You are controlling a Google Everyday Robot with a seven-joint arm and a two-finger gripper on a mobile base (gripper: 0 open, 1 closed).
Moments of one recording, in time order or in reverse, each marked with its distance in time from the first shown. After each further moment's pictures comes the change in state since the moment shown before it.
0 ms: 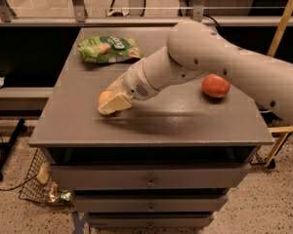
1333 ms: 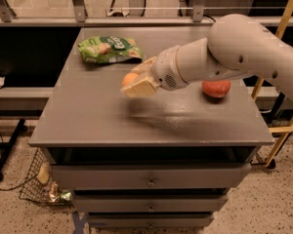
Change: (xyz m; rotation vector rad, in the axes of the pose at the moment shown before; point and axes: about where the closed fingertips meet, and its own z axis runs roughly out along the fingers) arm 0.004 -0.032 -0.076 0.201 -0.089 0.000
